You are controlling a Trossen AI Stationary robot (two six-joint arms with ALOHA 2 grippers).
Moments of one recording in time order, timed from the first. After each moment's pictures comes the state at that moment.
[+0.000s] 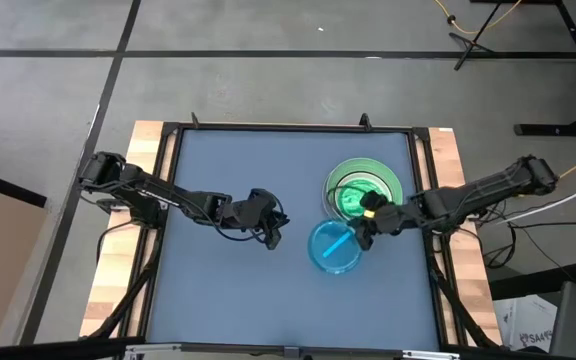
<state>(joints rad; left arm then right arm) -0.17 1.53 0.85 0.11 -0.36 -0.65 0.31 1.07 0.76 -0.50 0.28 0.92</state>
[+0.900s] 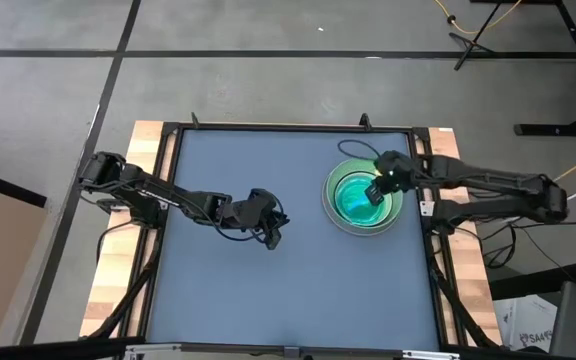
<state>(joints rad) -0.16 1.53 0.85 0.11 -0.36 -0.65 -0.28 0.97 0.76 -0.83 0.17 0.51</state>
